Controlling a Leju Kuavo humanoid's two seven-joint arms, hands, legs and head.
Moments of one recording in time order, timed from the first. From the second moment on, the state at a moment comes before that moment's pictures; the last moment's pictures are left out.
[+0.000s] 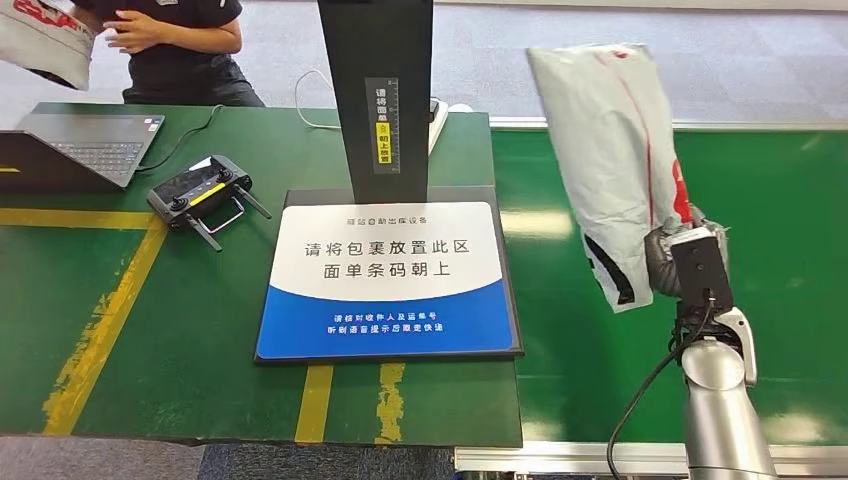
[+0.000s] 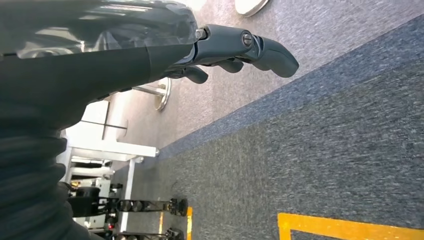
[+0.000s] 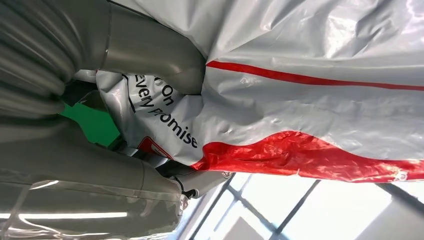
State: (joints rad) left arm -0.09 -0.25 1.04 -0.19 -1.39 0.30 0.00; right arm -0.33 -0.19 -0.17 -1.26 0.47 -0.21 -0.38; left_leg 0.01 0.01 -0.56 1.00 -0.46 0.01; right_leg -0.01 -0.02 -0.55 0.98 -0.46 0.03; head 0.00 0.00
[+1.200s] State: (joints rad) left arm -0.12 -0.24 0.99 -0.19 -1.46 0.26 0.00; right arm -0.79 0.09 0.38 -0.46 0.79 0.11 -0.27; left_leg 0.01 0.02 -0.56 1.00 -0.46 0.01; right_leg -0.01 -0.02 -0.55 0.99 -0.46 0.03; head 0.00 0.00
